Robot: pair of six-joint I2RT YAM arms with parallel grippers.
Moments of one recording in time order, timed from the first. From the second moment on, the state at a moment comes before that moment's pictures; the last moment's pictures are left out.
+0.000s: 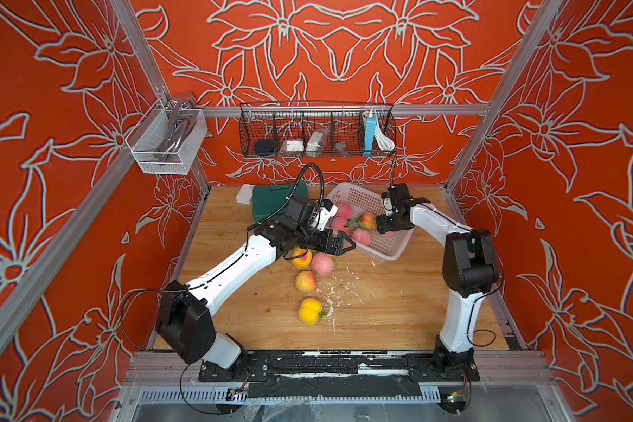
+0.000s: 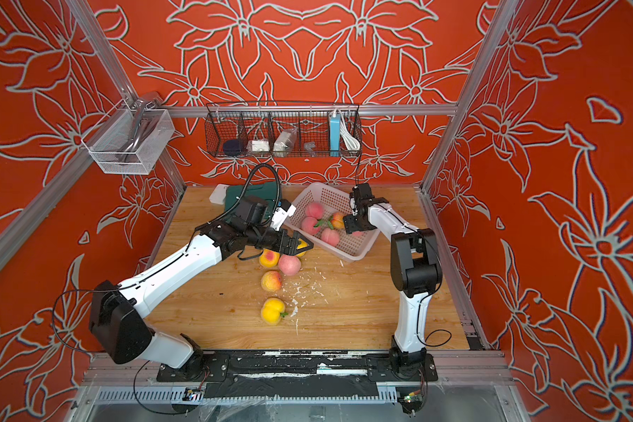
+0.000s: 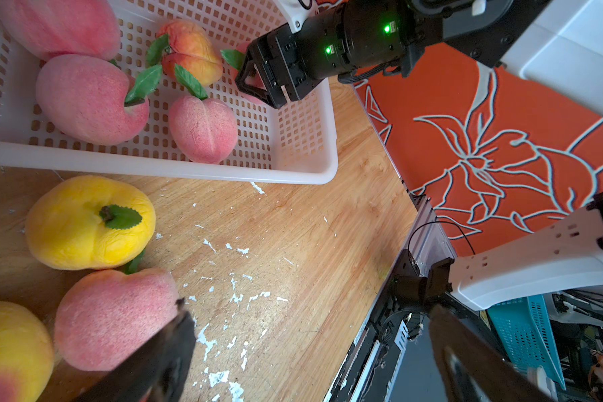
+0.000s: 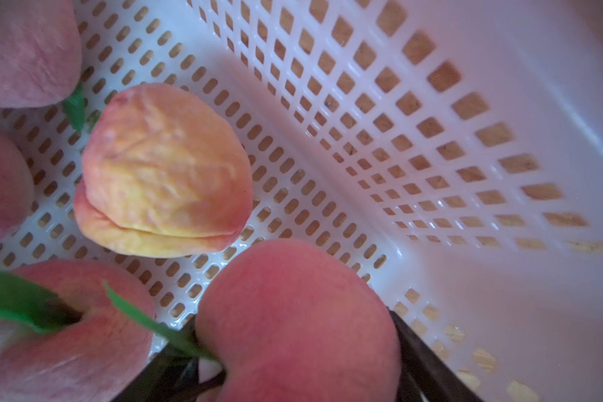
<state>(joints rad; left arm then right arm) -0.55 1.49 1.29 -0.52 0.54 -0.38 0.23 1.99 1.54 -0.68 0.03 -0.03</state>
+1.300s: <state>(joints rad) -0.55 1.20 1.15 -0.66 0.43 -0.40 0.24 1.78 1.48 -0.71 0.00 -0.03</state>
